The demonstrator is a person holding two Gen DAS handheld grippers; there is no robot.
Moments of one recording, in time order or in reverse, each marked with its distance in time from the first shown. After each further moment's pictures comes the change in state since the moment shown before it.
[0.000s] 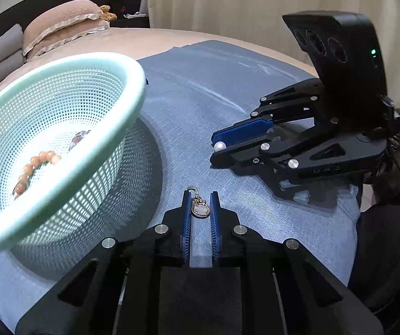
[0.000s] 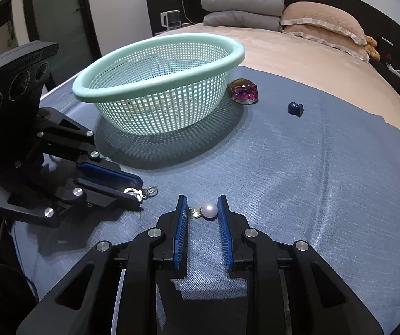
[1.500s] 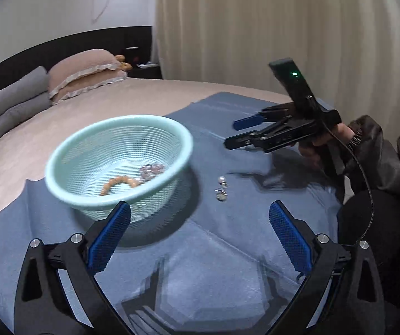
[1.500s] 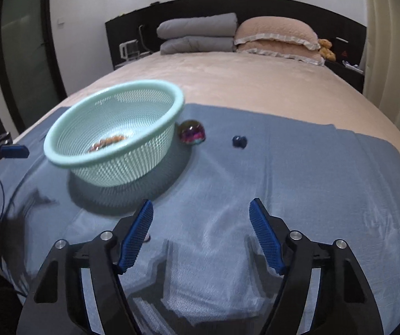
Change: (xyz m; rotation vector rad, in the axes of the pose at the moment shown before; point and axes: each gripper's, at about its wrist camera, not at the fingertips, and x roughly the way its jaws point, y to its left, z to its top) left arm -0.104 0.000 -0.032 0.108 -0.229 0.071; right arm -0.018 -0.030 0.028 0.114 -0.108 -0.164
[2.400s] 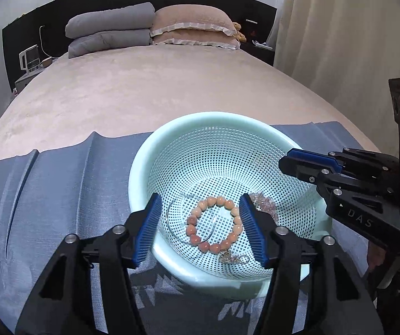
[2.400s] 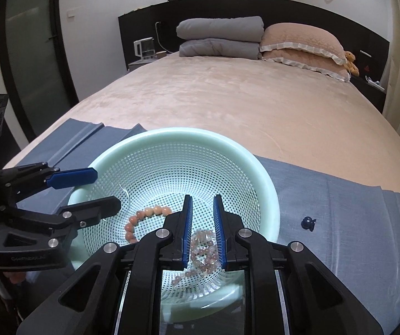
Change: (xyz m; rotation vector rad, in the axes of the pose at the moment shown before) left arm 0.030 0.116 0.035 -0.517 0.121 0.397; right arm 0.046 0.080 0.107 -0.021 0.000 0.036
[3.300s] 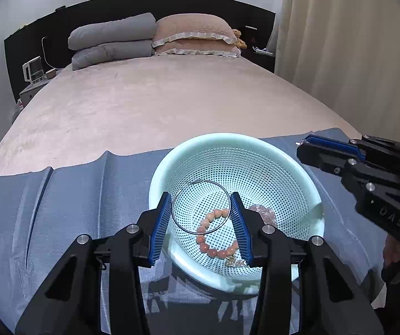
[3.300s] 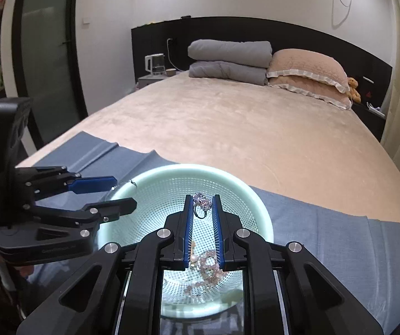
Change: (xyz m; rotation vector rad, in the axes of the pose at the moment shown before) left arm -0.011 0.000 0.021 0.027 -0.025 0.047; right arm -0.033 0.020 0.020 -0.077 -0.082 -0.010
